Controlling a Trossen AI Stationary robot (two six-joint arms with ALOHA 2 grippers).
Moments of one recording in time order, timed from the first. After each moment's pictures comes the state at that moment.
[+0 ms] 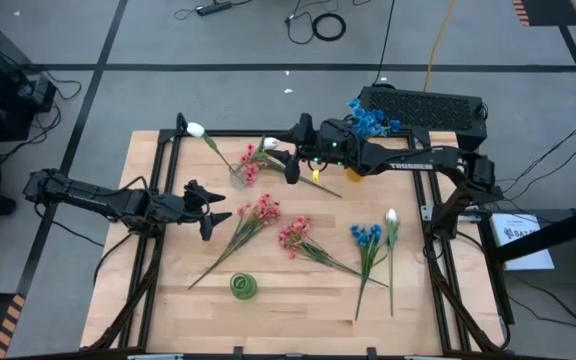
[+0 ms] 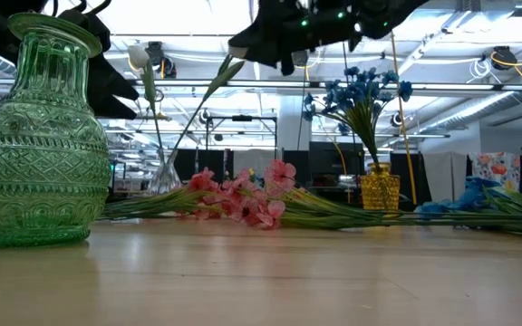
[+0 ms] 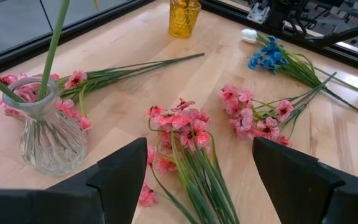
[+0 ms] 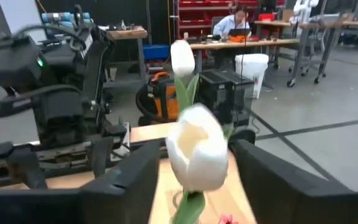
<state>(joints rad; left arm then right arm) -0.17 0.61 0.34 -0.20 -0.42 -0.46 -0.30 1.69 1.25 0.37 -0.07 0.05</state>
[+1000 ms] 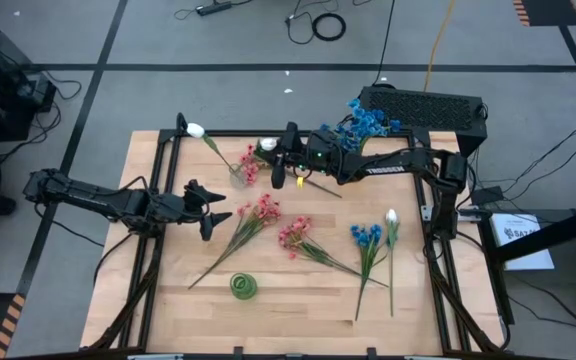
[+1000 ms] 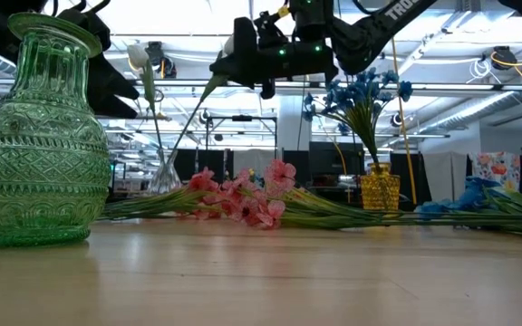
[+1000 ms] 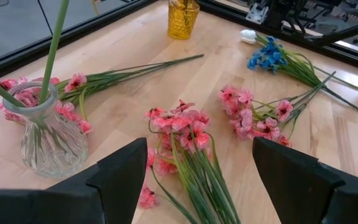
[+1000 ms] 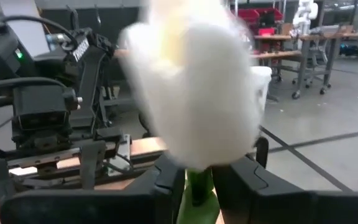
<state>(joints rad) -0.17 0.61 0.34 -0.19 -0.42 -0.44 -0.28 1.88 1.25 0.65 -0.06 0.09</state>
